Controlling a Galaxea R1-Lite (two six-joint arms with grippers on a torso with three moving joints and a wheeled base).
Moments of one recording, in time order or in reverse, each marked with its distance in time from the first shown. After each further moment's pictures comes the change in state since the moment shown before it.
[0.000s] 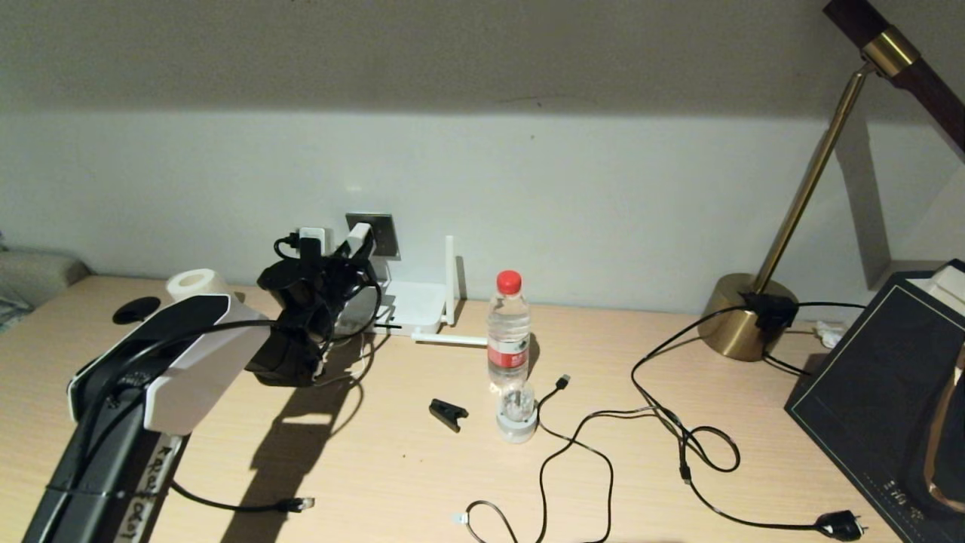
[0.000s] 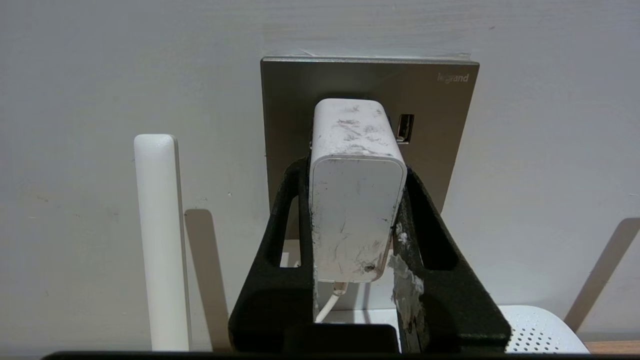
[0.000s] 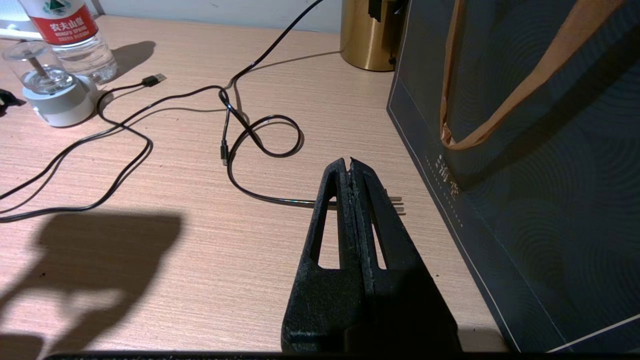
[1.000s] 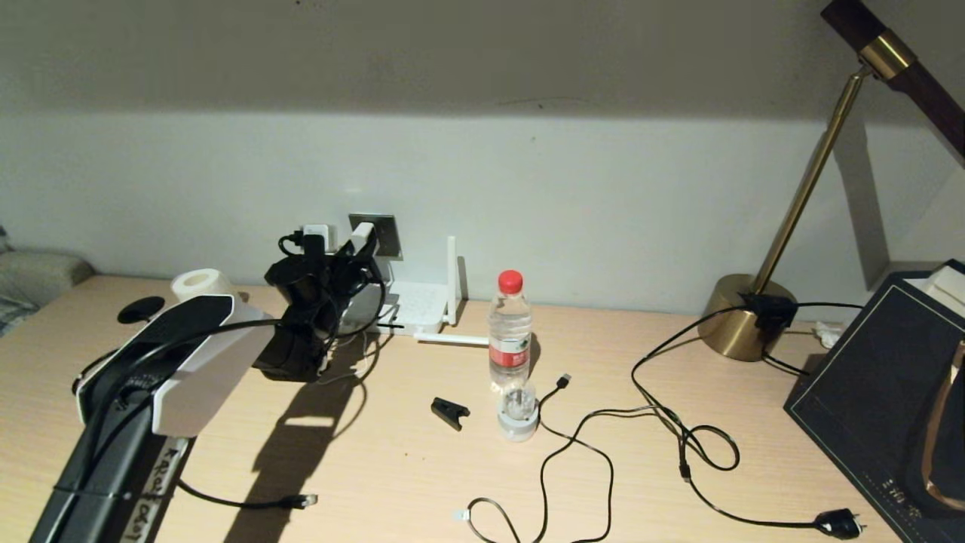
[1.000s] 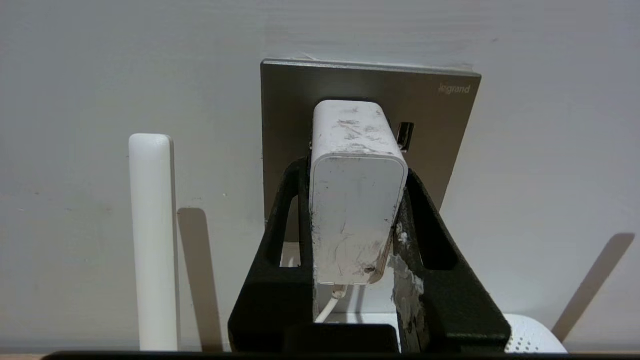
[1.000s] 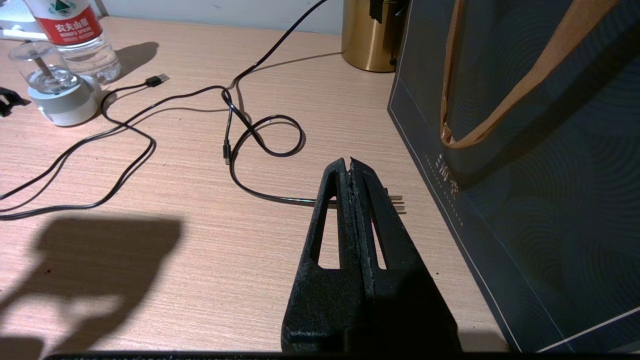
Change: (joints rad) left arm -0.011 0.022 -0.071 0.062 0.032 -0.043; right arm 0.000 0.000 0.000 0.000 0.000 0.000
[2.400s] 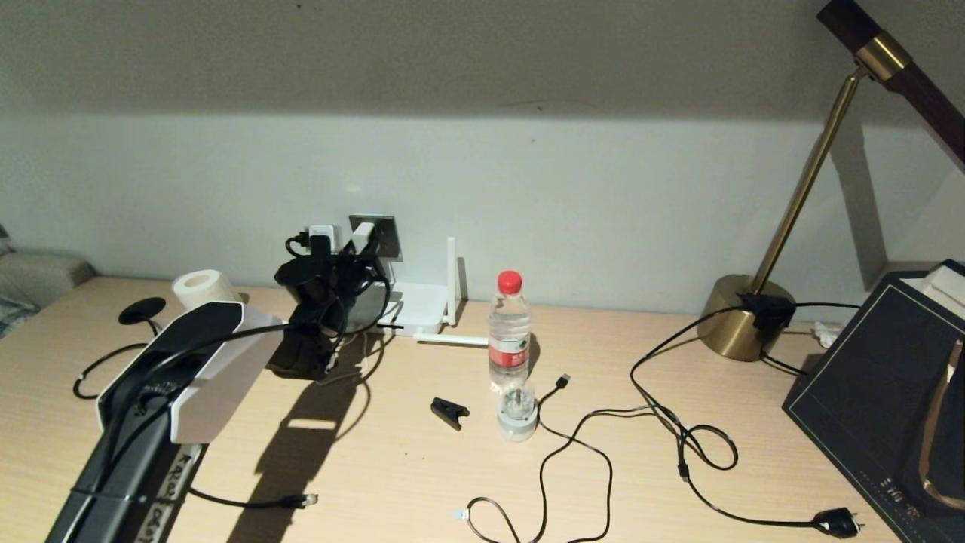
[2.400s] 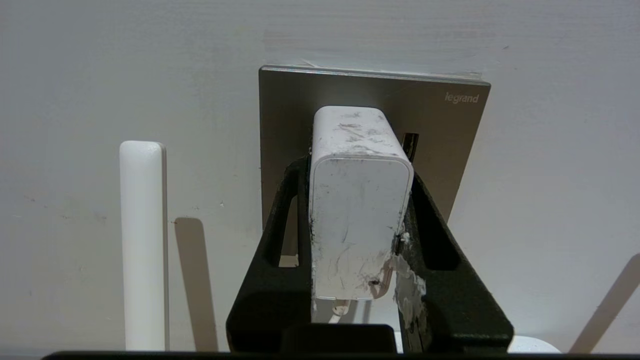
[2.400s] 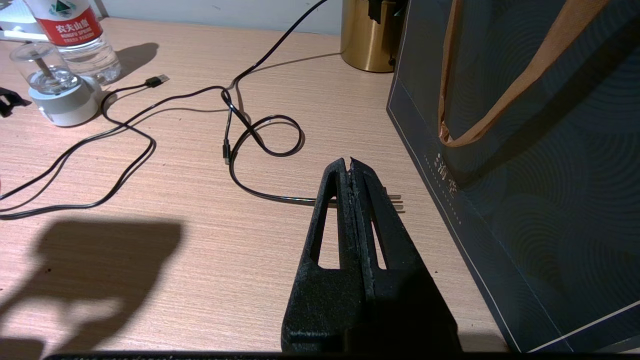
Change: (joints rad) left arm 0.002 0.066 -0.100 0.042 0.052 0.003; right arm 0.000 0.000 0.000 0.000 0.000 0.000
